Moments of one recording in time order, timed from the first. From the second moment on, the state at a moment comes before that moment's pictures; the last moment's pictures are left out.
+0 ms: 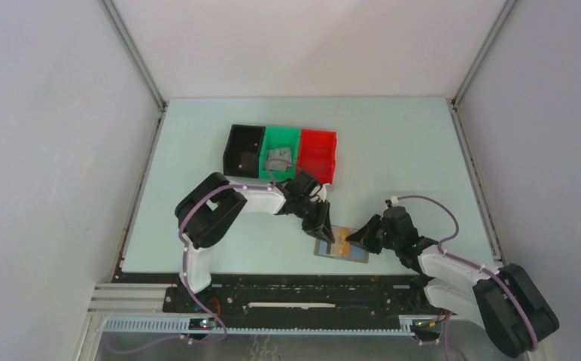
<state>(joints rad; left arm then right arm) -0.82 1.96 1.07 -0.12 0.69 -0.73 0.47 1.04 0.16 0.15 -0.28 1.07</state>
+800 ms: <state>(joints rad) -0.82 1.90 1.07 -0.18 0.61 -0.72 0.42 0.59 0.12 -0.21 -0.22 1.08</state>
